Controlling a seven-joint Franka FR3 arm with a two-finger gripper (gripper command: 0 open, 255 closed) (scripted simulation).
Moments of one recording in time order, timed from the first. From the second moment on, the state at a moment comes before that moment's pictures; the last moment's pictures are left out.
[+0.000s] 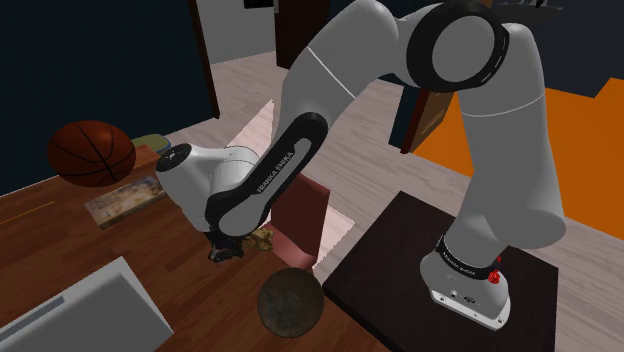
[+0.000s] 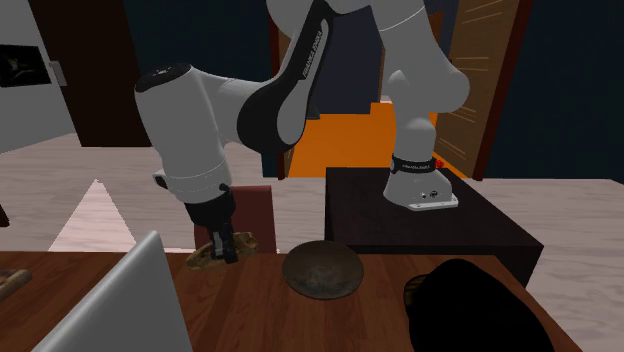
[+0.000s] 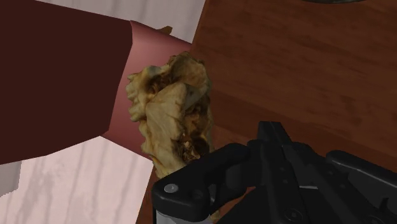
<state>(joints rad) 0.33 0.55 0.37 -1.91 -0.36 2.22 0.65</state>
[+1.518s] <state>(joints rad) 0.19 0.76 0.43 -1.56 -0.29 2.01 0.12</state>
